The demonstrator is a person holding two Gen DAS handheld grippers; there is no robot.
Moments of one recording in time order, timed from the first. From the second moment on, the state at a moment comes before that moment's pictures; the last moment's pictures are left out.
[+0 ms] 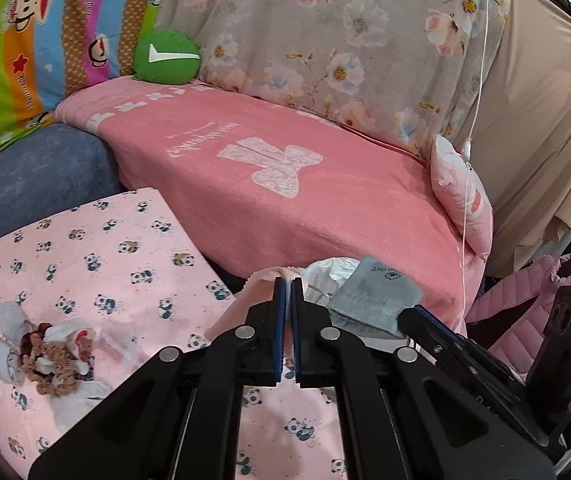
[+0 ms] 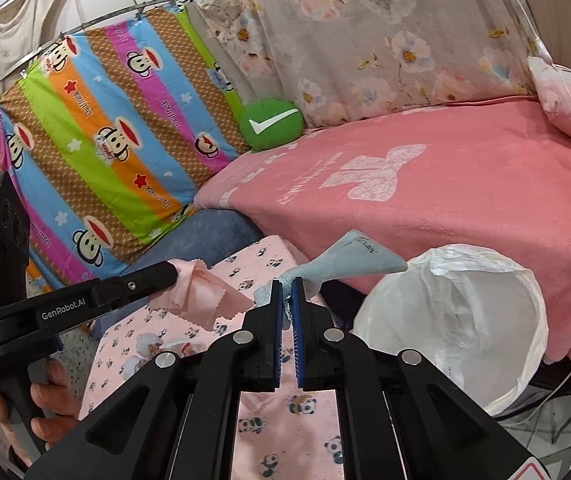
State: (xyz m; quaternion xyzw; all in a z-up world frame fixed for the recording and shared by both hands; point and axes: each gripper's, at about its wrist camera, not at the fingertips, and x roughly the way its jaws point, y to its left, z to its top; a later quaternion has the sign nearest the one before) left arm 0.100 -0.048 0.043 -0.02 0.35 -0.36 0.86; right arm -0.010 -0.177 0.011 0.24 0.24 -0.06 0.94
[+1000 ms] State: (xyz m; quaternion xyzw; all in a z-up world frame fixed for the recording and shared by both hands) left arm 0.084 -0.148 0.000 0.03 0.39 -0.38 0.84; right arm -0.028 -0.258 -0.051 0.28 0.27 -0.13 0.91
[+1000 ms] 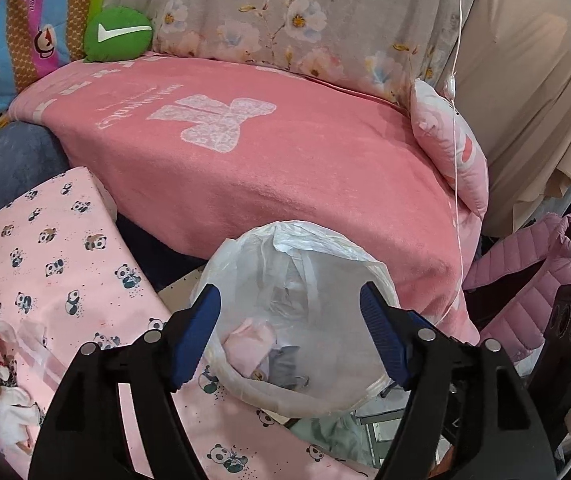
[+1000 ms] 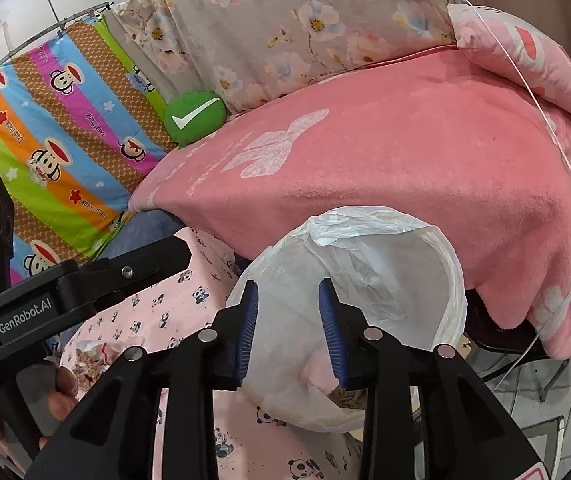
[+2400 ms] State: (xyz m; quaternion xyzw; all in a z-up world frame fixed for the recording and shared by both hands) left arm 0.100 0.105 -0.055 -0.02 0.43 -0.09 0.90; right arm 0.023 -0.042 -0.049 0.17 0.35 -0.01 0.92
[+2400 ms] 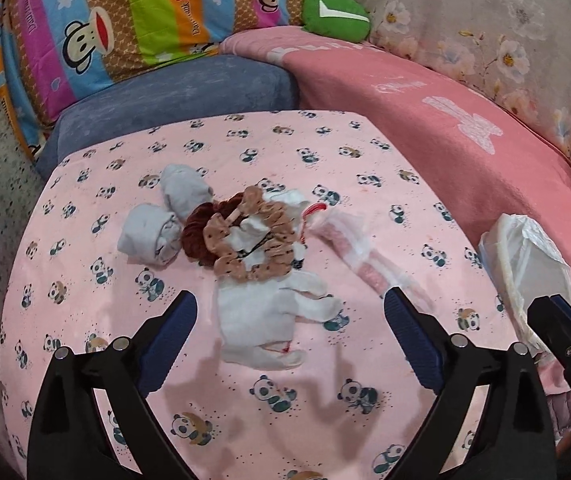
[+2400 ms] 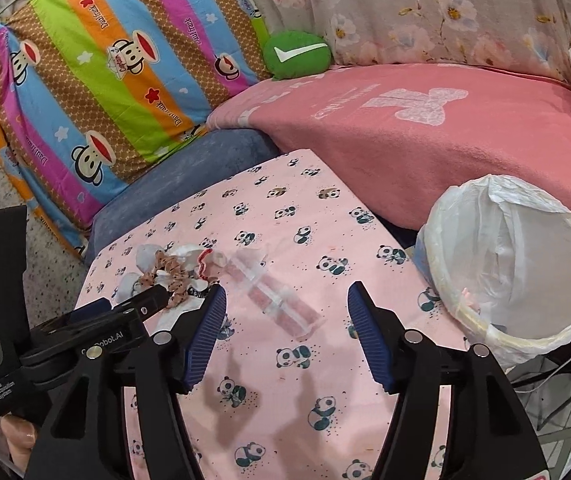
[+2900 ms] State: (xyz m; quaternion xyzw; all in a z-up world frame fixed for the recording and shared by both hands) left arm 0.127 0.141 -0.119 -0.06 0.50 -0.08 0.86; right arm 0.082 -0.004 -0.094 0.12 0.40 0.00 0.91
